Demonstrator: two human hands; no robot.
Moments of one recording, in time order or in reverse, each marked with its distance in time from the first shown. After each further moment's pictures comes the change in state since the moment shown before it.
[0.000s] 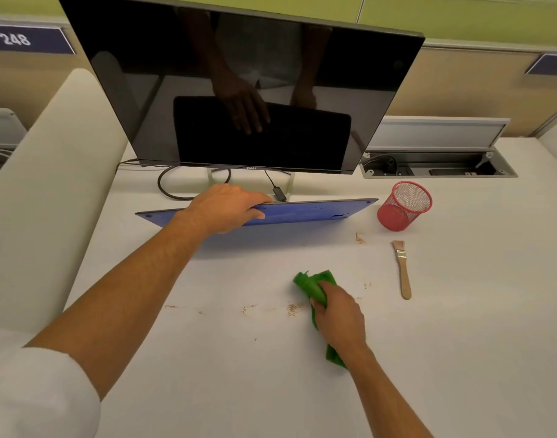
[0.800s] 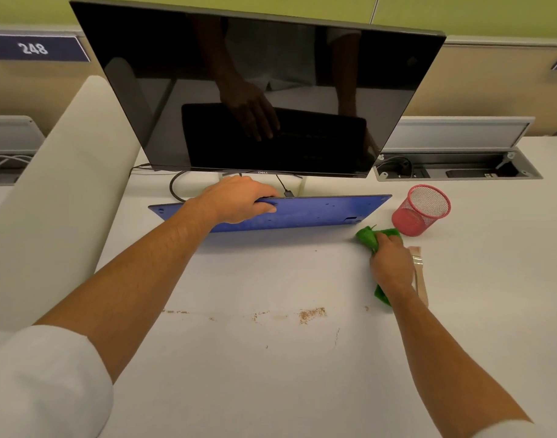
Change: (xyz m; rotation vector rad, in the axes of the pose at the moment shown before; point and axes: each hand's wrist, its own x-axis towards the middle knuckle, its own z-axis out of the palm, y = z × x) left_hand 0.019 -0.012 -0.013 -0.143 -0.035 0.020; right_hand 0.134 0.053 -0.042 -0.154 0.196 0.082
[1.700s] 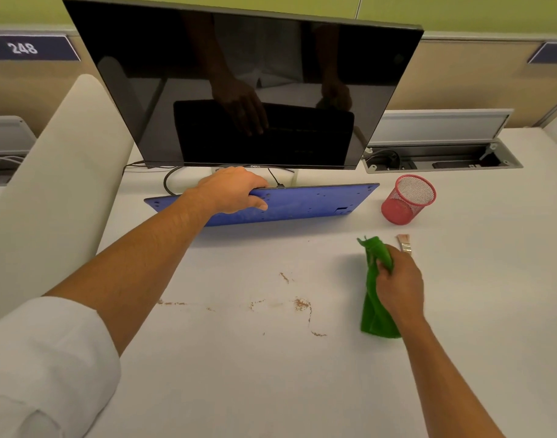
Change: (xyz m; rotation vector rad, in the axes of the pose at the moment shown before) left_hand 0.002 0.004 0.002 0.056 -0.041 -0.069; right_hand -0.090 0.009 -0.035 0.304 0.133 0.052
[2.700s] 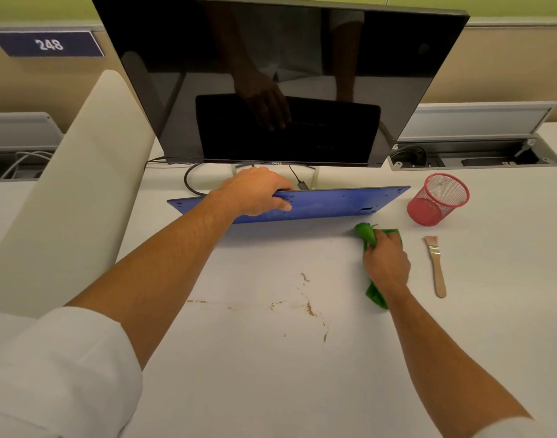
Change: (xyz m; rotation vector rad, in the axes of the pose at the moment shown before) left_hand -0.002 -0.002 0.005 -0.027 0.014 0.016; right_hand 0.048 -0.031 0.068 -0.222 -0.129 0.028
